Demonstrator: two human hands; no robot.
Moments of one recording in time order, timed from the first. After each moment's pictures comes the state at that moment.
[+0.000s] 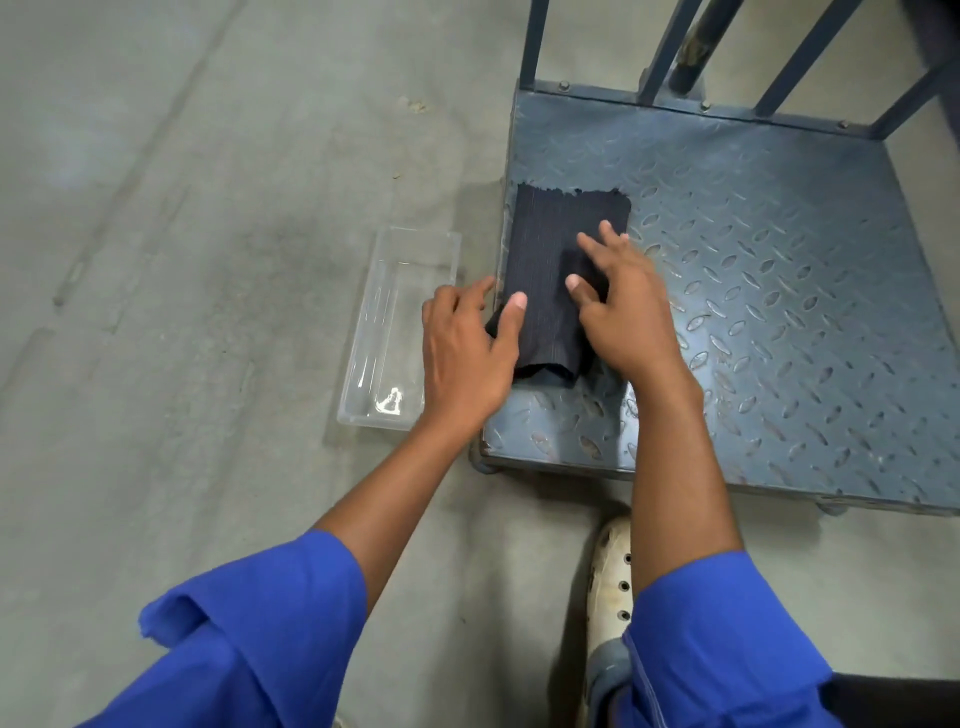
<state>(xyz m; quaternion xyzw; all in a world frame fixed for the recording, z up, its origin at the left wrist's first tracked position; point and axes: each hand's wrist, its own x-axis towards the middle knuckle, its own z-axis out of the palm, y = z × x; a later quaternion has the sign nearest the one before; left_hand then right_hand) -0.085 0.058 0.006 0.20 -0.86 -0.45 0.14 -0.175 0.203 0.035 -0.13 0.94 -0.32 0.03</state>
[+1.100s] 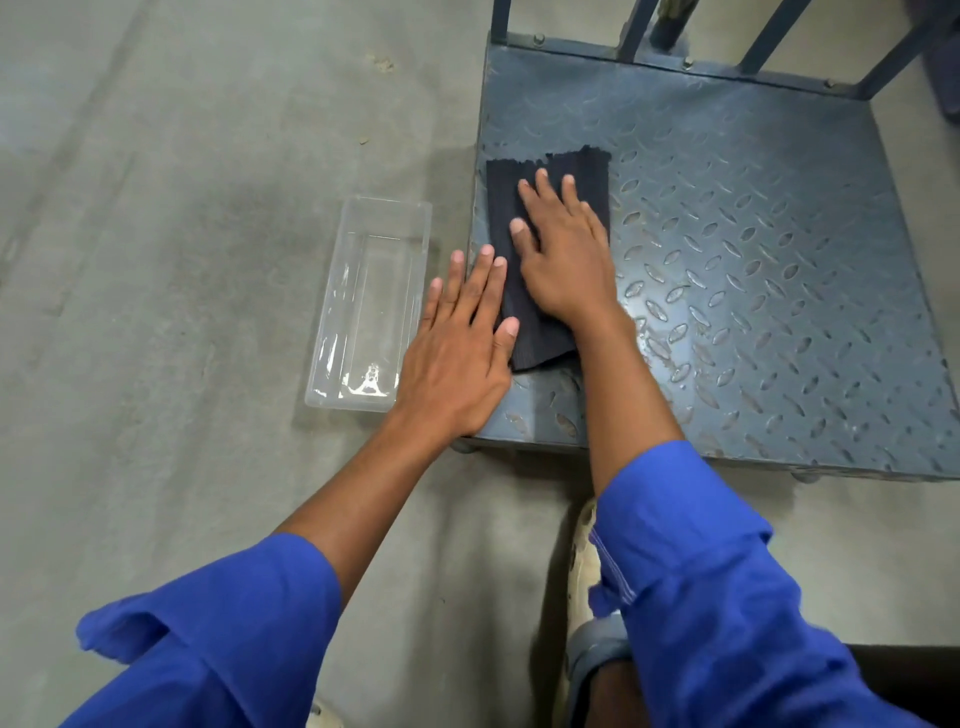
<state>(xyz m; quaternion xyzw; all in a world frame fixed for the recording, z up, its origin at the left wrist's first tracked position) -0.075 0.062 -0.022 0.00 -0.97 -0.25 0.04 -0.199 0.172 0.022 -0.18 0.95 -0.25 0.03</state>
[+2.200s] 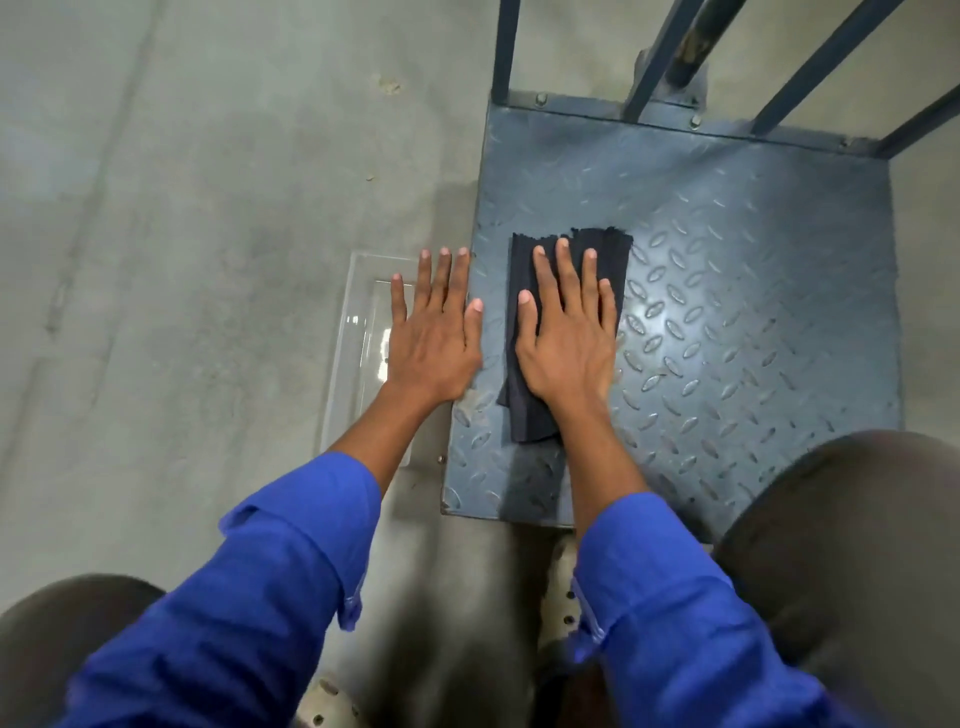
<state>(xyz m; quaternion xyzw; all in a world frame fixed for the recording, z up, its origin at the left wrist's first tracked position) -0.178 0.023 -0.015 0.10 -0.97 -0.23 -0.05 -0.219 0.180 0.003 -0.11 0.98 -0.13 -0.03</state>
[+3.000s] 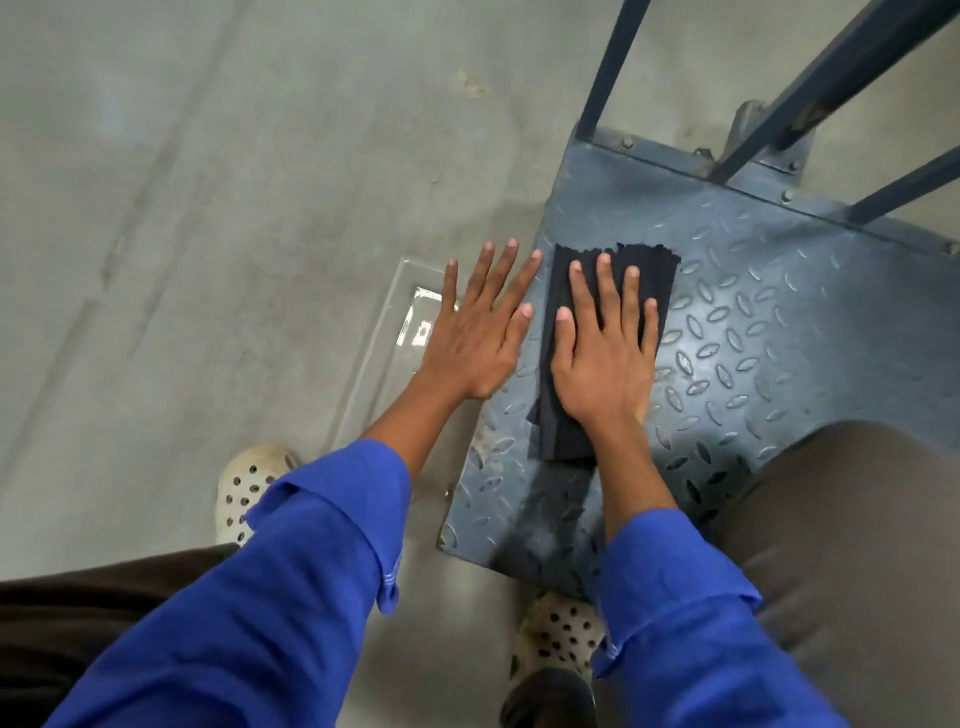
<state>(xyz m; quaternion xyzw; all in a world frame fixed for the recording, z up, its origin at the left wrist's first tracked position) -0.214 0.008 -0.015 0.08 -0.97 -0.25 -0.02 -0.265 0.170 0.007 -0.19 0.97 -0.12 0.02</state>
